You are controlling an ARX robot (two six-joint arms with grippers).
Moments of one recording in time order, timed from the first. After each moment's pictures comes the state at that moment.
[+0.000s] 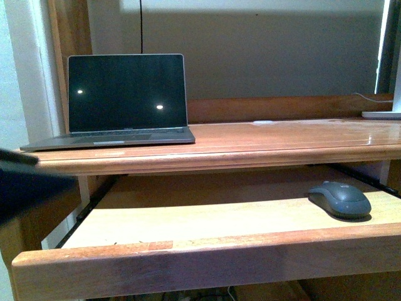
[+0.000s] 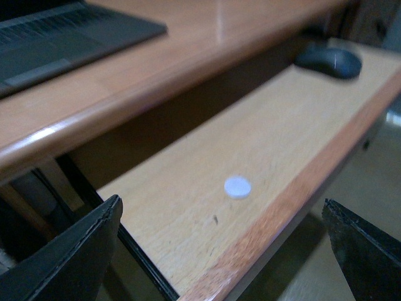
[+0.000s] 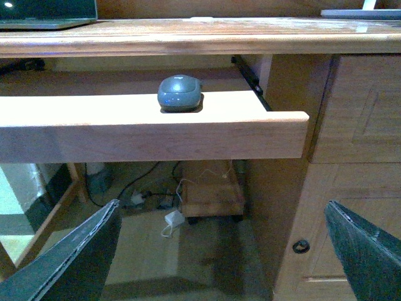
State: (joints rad) left arm 0.01 1.25 0.76 0.22 0.73 0.27; right arm 0.00 0.00 0.02 0.00 0.00 0.00
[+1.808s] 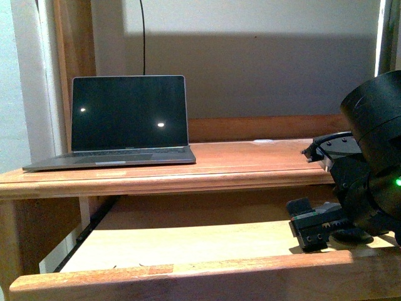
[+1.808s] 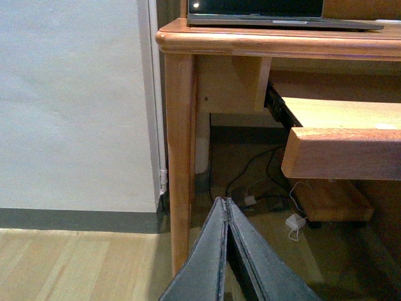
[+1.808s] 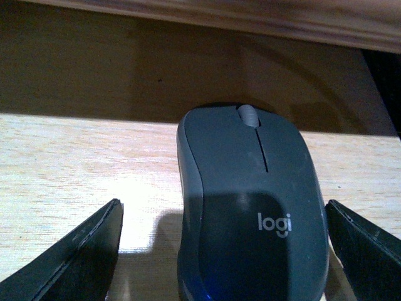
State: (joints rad) left arm 0.00 0.01 0.01 0.00 0.00 -0.01; right arm 0.23 1.70 1.14 0.04 0.31 -0.05
